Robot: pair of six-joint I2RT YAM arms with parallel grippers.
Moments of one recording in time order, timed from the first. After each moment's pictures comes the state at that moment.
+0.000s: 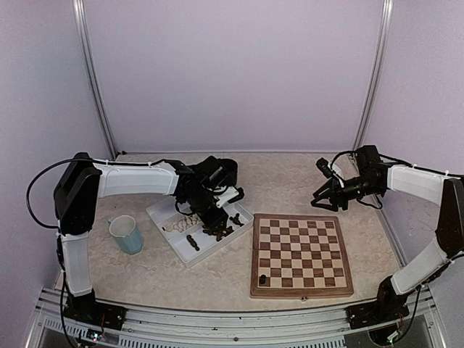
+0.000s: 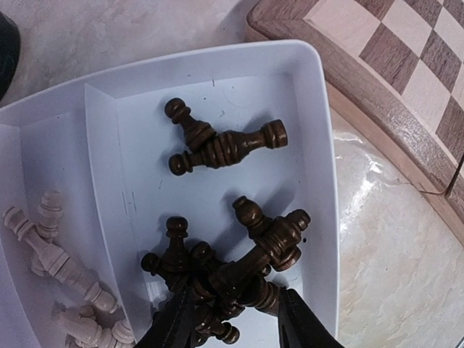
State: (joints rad) left arm -0.82 2.00 1.50 -0.65 0.07 0.17; right arm 0.13 1.48 0.97 -0.50 -0.86 -0.67
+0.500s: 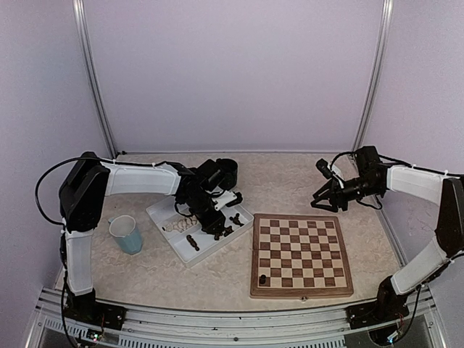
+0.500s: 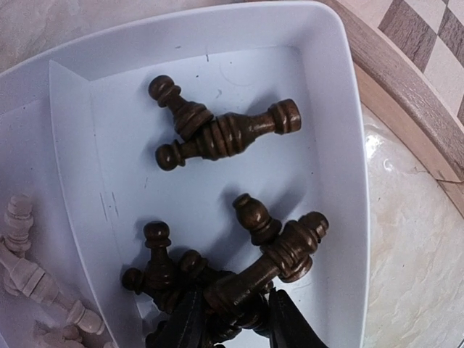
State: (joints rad) left arm -0.78 2.06 1.50 -0.64 0.15 0.22; right arm 0.13 1.48 0.97 -0.50 -0.86 -0.67
